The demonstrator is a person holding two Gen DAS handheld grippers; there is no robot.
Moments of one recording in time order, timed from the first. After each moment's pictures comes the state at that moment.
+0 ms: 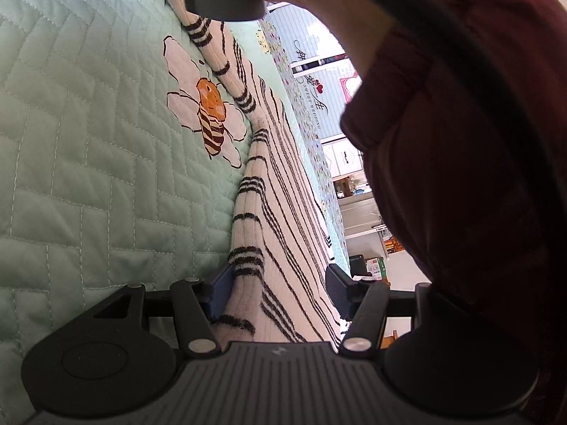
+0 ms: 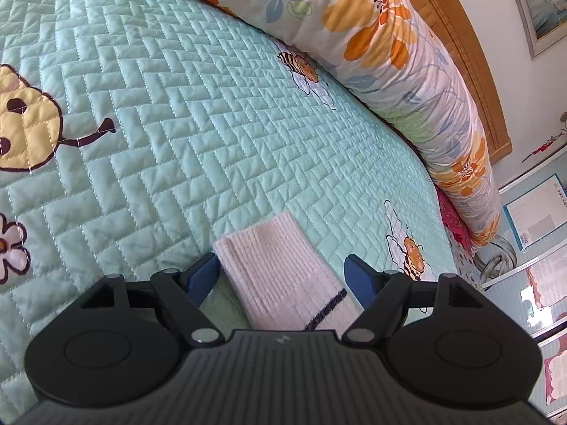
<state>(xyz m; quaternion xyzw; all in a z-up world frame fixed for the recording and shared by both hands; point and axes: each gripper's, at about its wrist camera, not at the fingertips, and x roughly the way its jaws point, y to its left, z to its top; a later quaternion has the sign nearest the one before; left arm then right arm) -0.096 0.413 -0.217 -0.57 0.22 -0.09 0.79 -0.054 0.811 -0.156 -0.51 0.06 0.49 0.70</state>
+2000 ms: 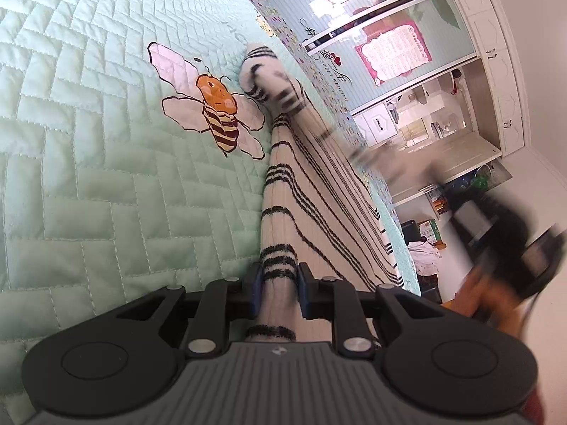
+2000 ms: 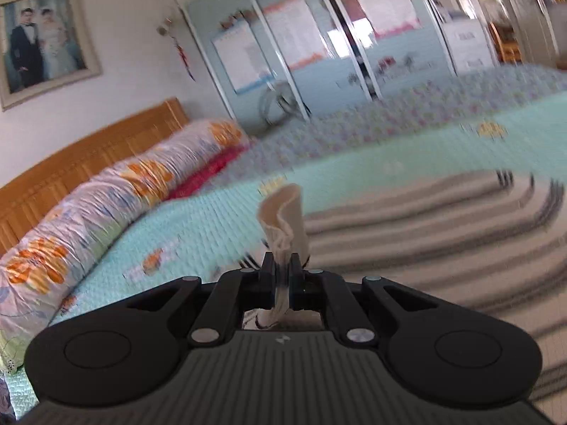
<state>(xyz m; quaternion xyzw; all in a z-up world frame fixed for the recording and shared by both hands) -0.055 0.396 -0.204 -0.46 0.29 -0.06 0.84 0.077 0.325 -0.081 0.17 0.27 0.23 0.92</state>
